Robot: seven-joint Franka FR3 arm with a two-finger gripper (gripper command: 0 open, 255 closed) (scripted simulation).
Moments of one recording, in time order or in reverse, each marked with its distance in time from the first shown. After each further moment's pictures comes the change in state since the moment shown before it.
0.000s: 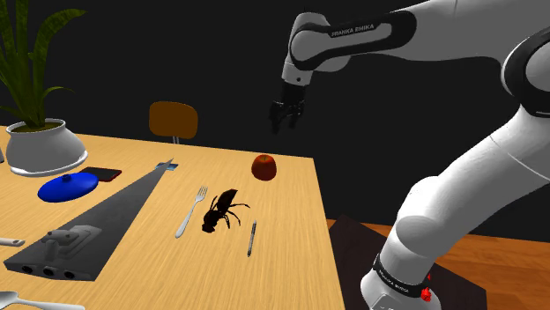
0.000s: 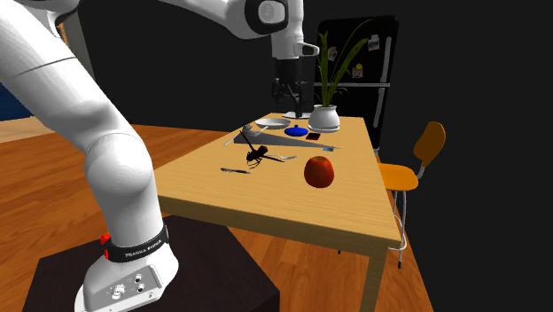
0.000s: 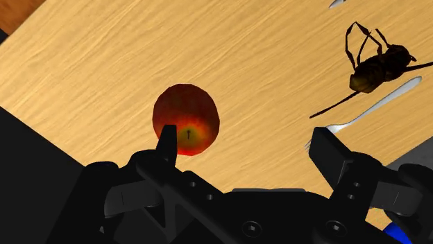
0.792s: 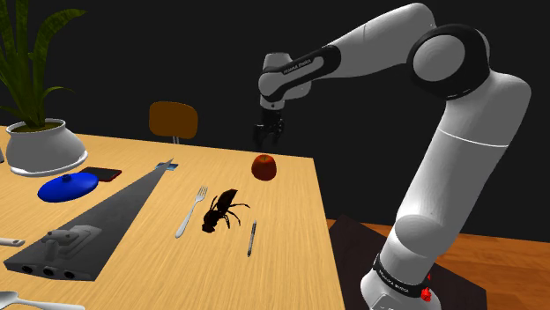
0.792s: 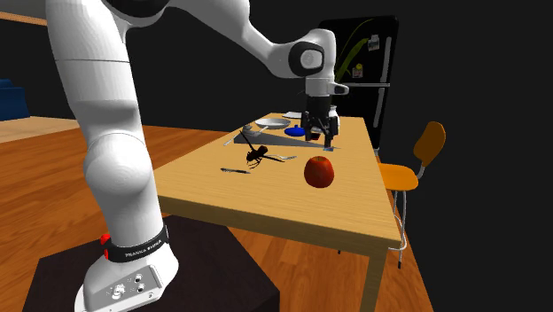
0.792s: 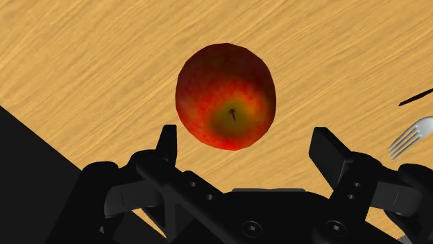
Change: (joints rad) arm -0.020 0.404 -0.017 0.167 -0.050 0.166 -0.017
